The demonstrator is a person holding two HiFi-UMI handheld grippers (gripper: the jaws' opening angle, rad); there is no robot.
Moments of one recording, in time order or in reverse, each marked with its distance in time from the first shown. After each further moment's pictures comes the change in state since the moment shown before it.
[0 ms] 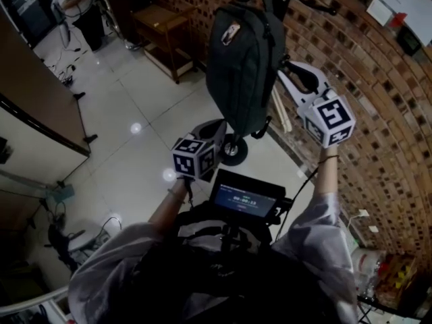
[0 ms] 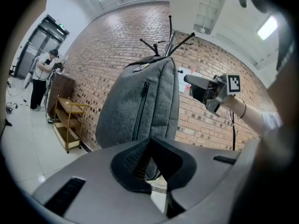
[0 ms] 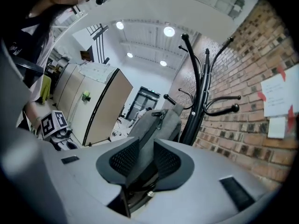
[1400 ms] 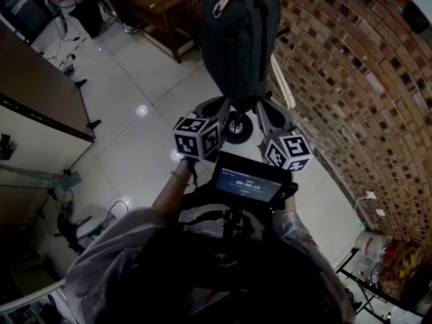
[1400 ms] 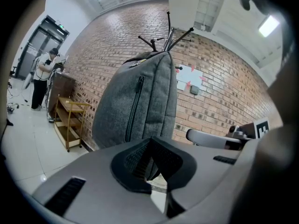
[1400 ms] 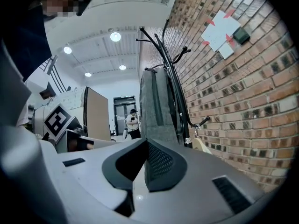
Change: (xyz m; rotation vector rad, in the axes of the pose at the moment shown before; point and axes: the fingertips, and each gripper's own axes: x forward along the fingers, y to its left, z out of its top) left arm 0.014 -0.016 -0.005 -0.003 0.023 0.021; right arm -0.027 0.116 -0.137 0.600 -0.049 -0.139
